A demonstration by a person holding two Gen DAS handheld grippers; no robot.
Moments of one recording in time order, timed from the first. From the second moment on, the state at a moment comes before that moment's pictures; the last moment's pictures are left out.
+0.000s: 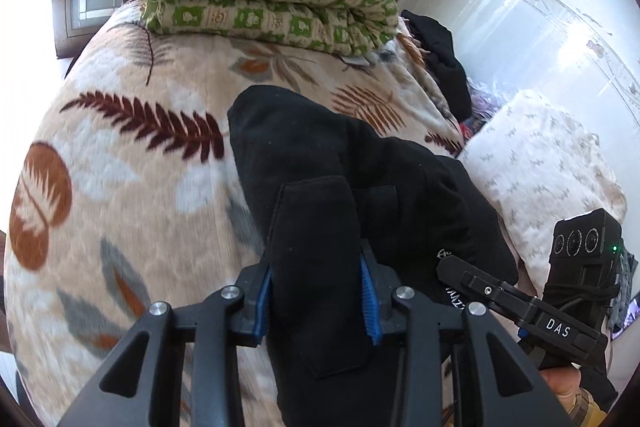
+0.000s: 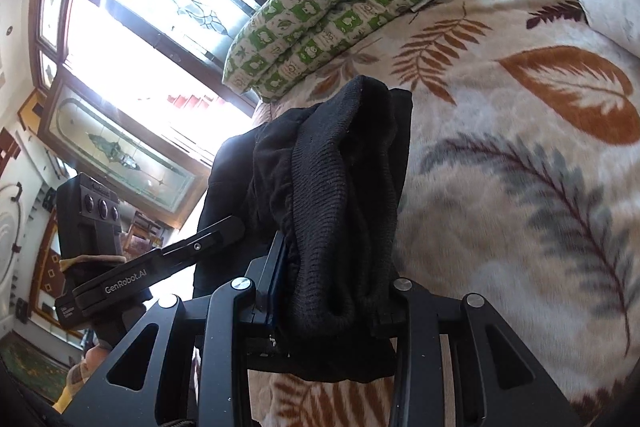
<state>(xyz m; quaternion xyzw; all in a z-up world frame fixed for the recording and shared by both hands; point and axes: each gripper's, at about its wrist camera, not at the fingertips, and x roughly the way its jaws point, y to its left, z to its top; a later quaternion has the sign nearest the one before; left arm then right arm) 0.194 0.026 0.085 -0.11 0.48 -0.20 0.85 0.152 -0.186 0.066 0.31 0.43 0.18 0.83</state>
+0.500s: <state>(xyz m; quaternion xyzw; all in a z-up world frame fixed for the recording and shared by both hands) 0.298 0.022 0.060 -0.11 0.48 -0.18 0.85 0.256 -0.194 0.041 0.30 0.43 0.15 0.84</state>
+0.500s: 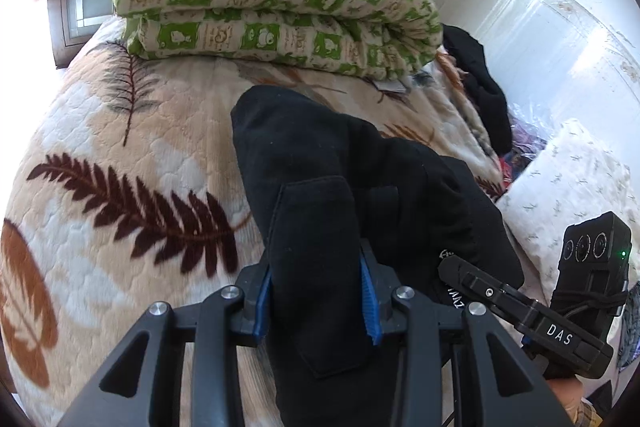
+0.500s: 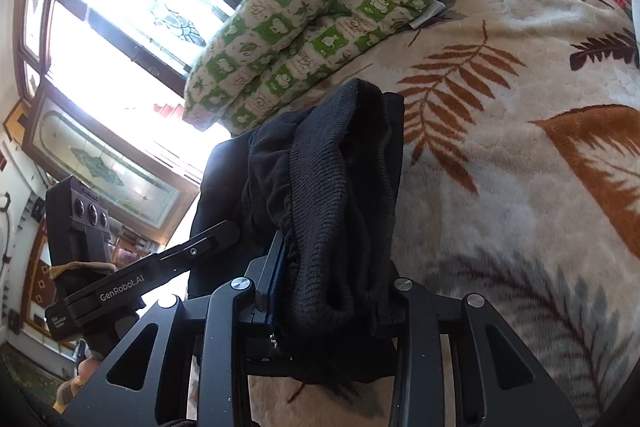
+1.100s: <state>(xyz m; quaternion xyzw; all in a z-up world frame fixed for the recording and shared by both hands) 0.271 0.036 0.059 -0.09 0.46 -0.18 0.86 0.248 -0.197 0.033 0.25 0.43 0.11 0.86</state>
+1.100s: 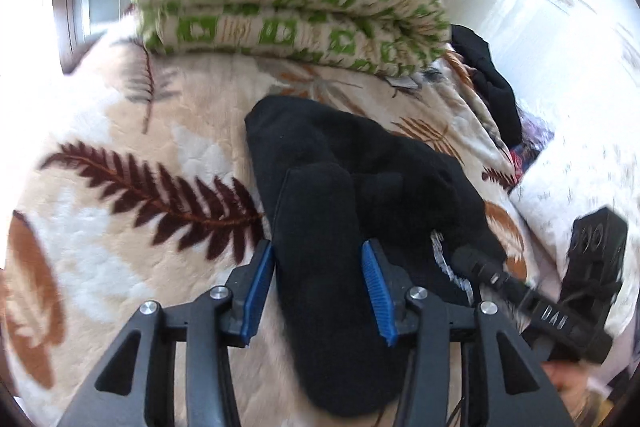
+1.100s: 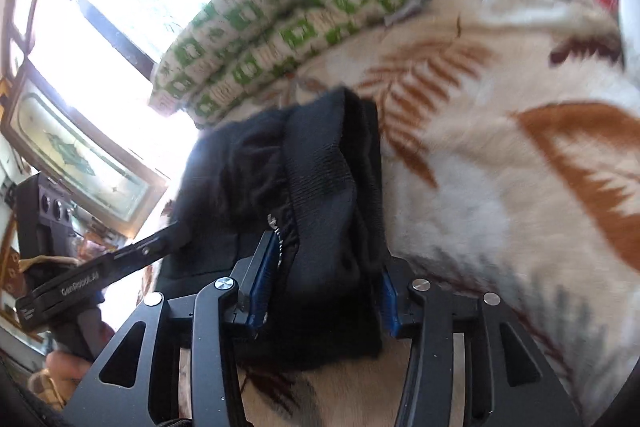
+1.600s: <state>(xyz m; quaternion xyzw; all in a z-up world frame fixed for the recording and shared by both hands) 0.240 0.035 0.048 -0.08 0.49 -0.15 0.86 0.219 -0.206 0.036 0.20 0.45 0.04 0.87</state>
